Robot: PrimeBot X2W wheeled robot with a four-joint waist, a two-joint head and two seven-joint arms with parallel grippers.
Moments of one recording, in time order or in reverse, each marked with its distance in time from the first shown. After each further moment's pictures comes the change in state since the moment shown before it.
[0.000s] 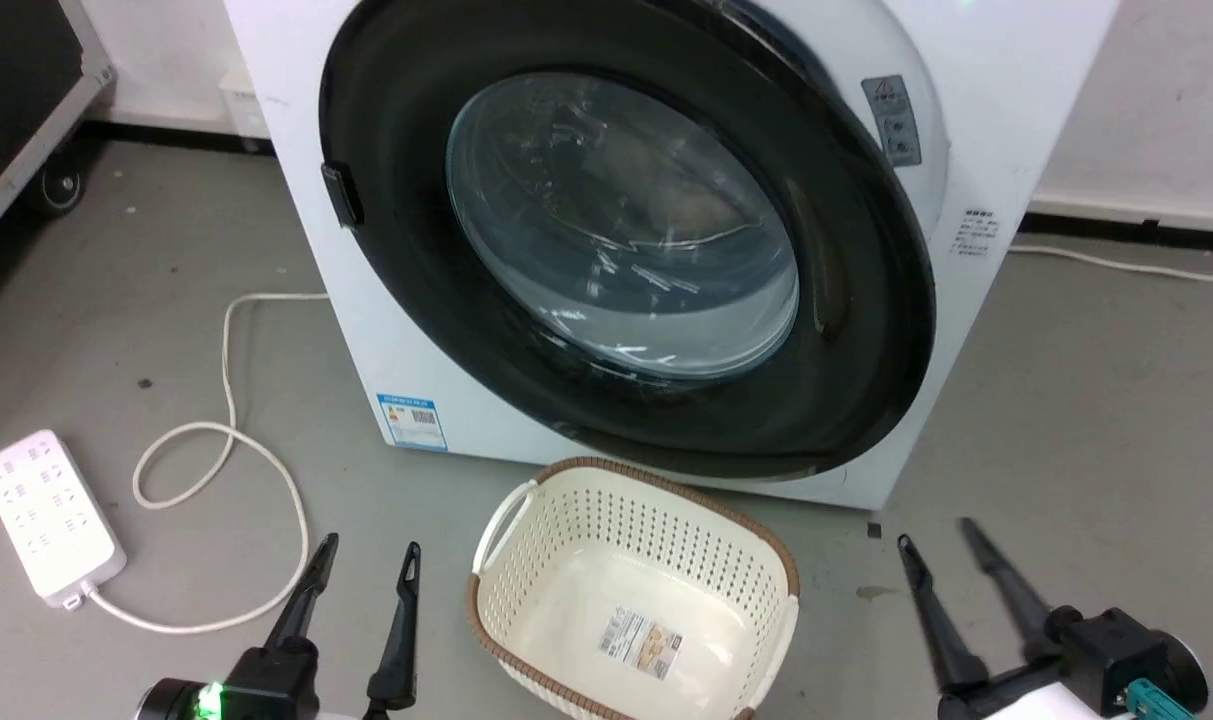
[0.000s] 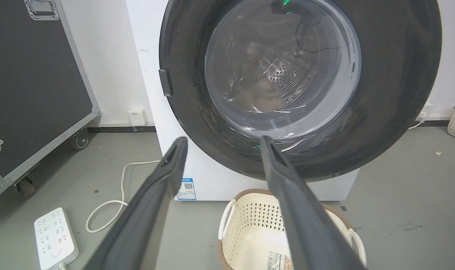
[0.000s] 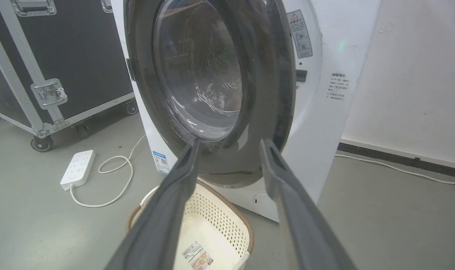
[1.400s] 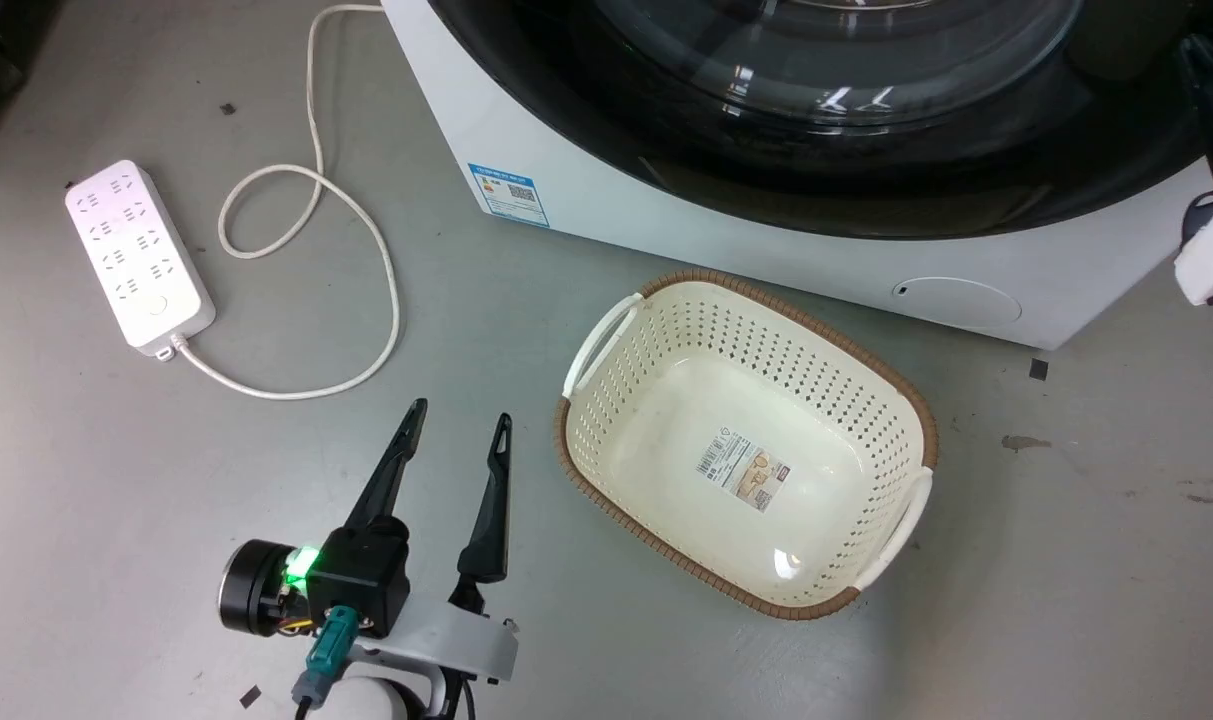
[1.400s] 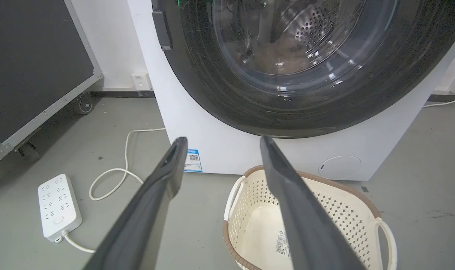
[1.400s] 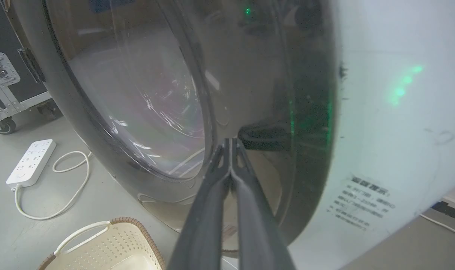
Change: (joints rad) left arm -0.213 -0.106 -0.068 0.031 0.065 0.005 0.000; right arm -0.933 -0.405 0.215 0.544 0.344 0.003 0.140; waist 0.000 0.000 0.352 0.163
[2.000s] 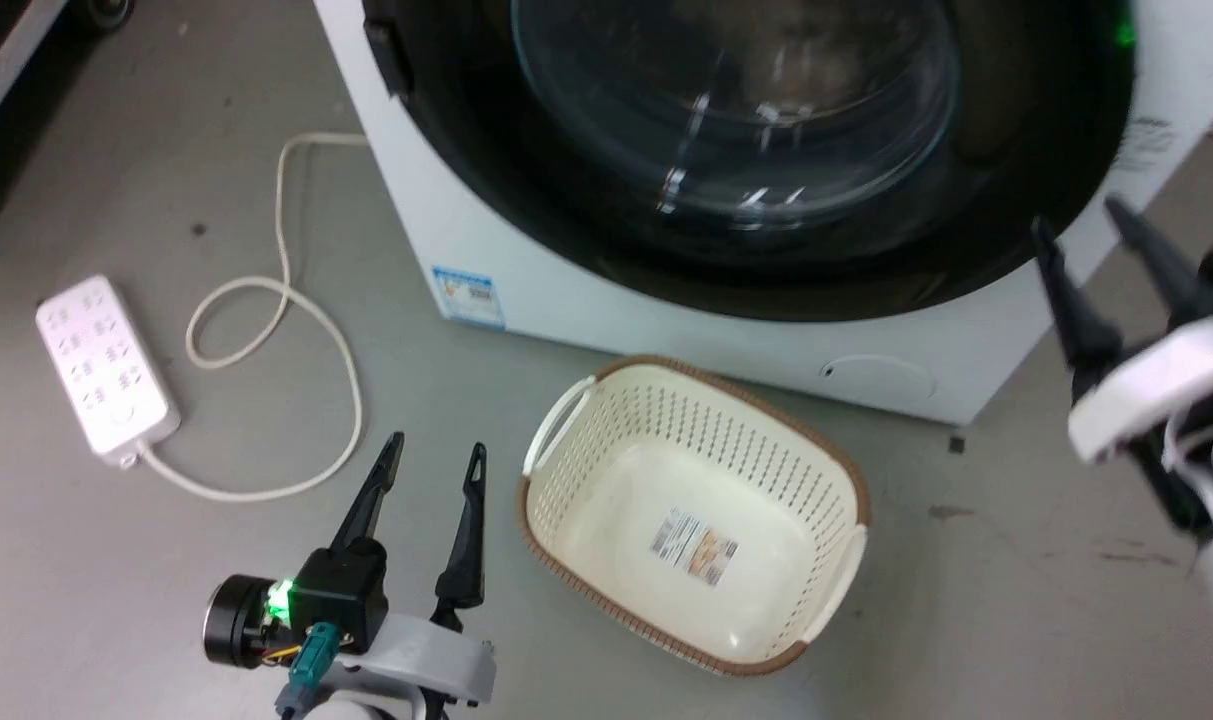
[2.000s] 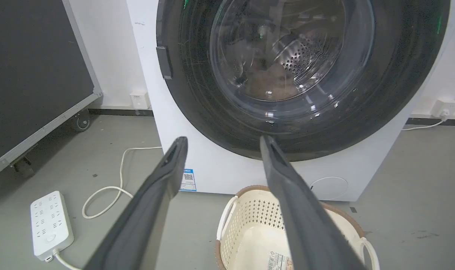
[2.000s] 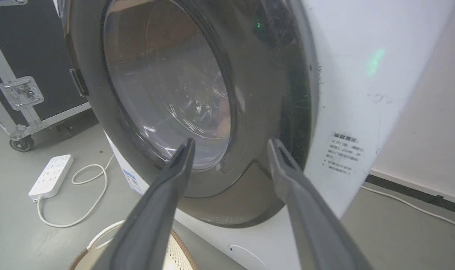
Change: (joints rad) left arm 0.028 0.000 0.036 0.037 -0.011 -0.006 0.000; right arm 0.219 0.082 0.007 -0.042 0.009 -0.001 -0.132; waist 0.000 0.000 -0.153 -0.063
